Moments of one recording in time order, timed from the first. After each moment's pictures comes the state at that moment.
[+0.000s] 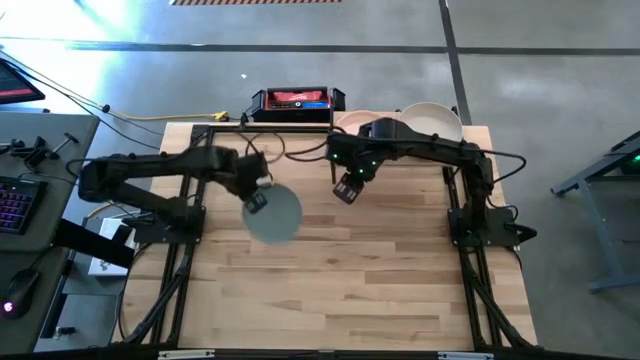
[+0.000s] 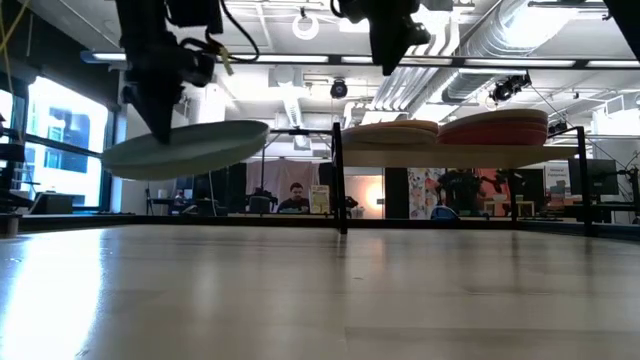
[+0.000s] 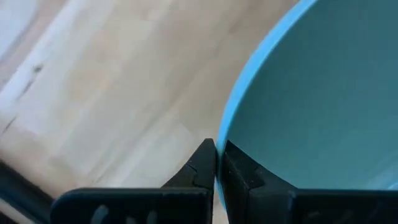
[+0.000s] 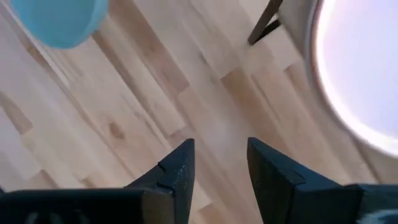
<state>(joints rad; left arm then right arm) 0.21 1.25 0.99 -1.08 -0.12 -0.46 -0.13 1.93 2.14 -1.56 0.03 0.47</state>
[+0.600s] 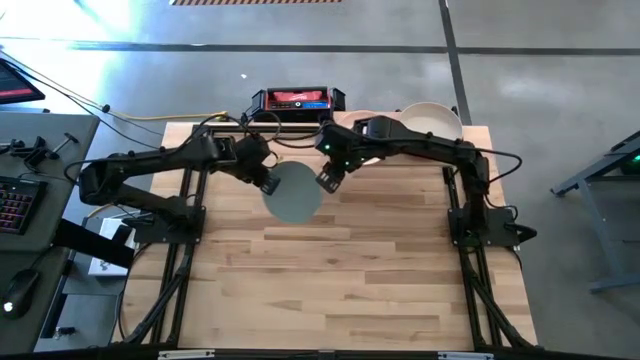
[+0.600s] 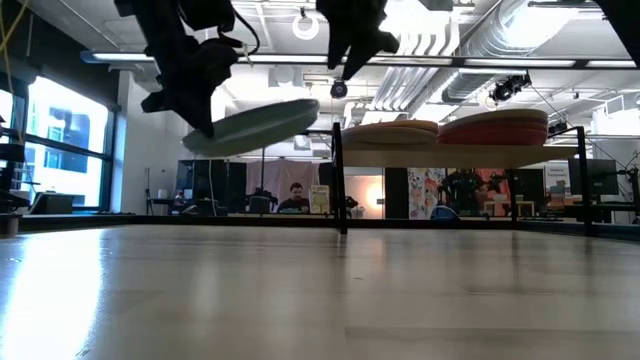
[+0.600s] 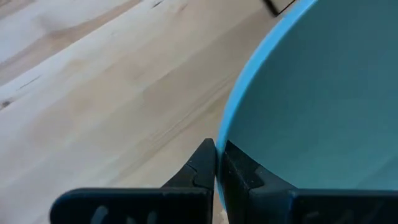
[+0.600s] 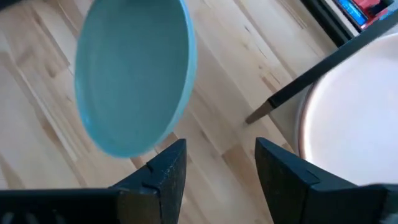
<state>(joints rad) 0.35 1.25 0.99 -0.84 -0.05 -0.58 -0.16 1.95 2.14 -1.30 0.12 0.42</state>
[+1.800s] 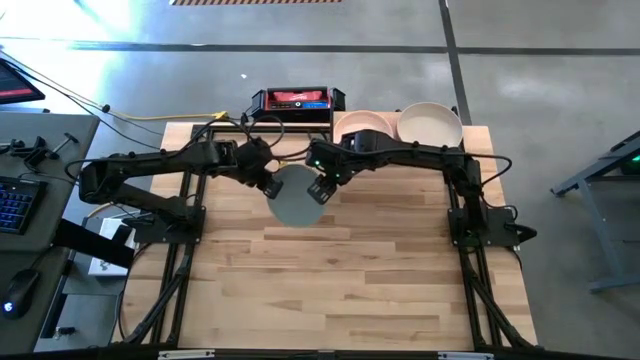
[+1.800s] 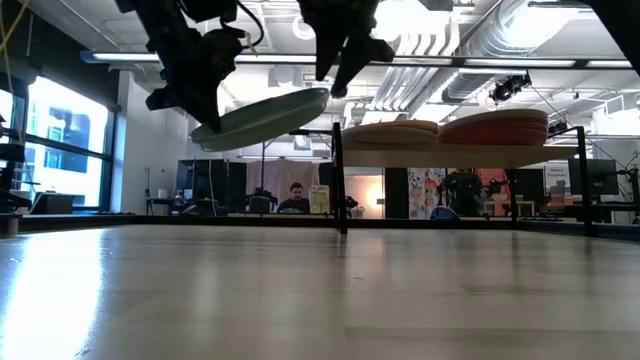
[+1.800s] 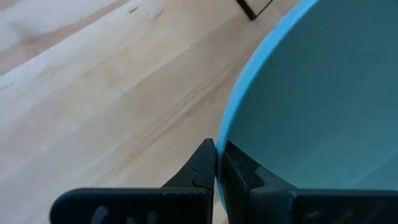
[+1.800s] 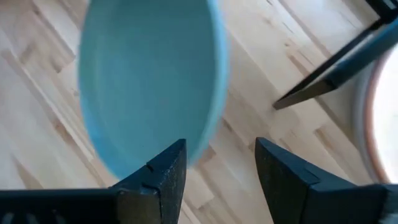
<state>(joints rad) 0.29 1.25 0.99 -0.80 -0.06 -0.62 -0.11 2.02 2.14 -1.29 0.10 0.55</state>
